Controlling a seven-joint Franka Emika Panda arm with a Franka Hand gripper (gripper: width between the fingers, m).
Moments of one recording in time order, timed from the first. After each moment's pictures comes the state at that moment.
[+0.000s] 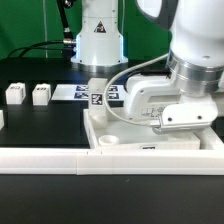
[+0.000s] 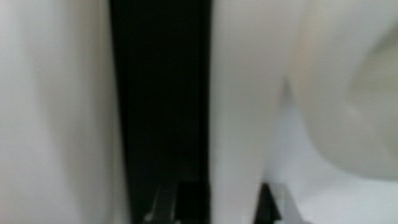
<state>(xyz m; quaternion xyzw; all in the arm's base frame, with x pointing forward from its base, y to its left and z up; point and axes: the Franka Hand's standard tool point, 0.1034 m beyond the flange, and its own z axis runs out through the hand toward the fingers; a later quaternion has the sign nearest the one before) 0.553 0.123 0.006 0.03 -0.98 0.01 0.18</state>
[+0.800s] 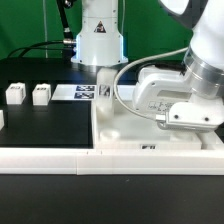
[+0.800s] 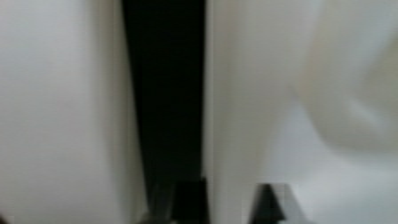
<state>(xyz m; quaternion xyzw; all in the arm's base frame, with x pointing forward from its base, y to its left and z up) 0.556 0.118 0.013 0.01 -0.97 0.06 0.21</state>
